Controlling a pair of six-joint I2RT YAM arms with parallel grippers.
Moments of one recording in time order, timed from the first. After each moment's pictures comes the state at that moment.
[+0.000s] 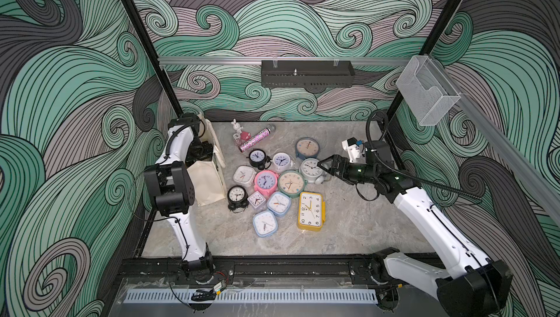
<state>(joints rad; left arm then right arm) 0.18 1.94 1.77 -1.25 -0.01 -0.28 0.31 1.11 1.00 -0.57 -0.54 0.62</state>
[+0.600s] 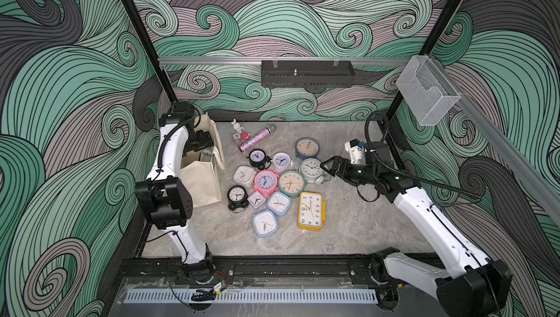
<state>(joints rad) 0.14 1.78 1.83 -1.25 -0.09 -0.29 0.30 1.12 1.00 -0.62 -0.44 0.60</state>
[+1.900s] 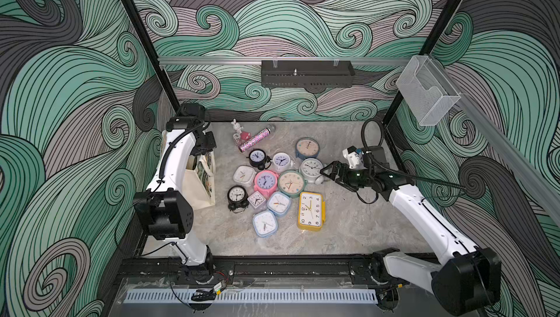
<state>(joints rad) 0.05 1.70 1.74 -1.20 -0.10 -0.30 0.25 1.15 0.92 -0.59 -0.55 0.58</state>
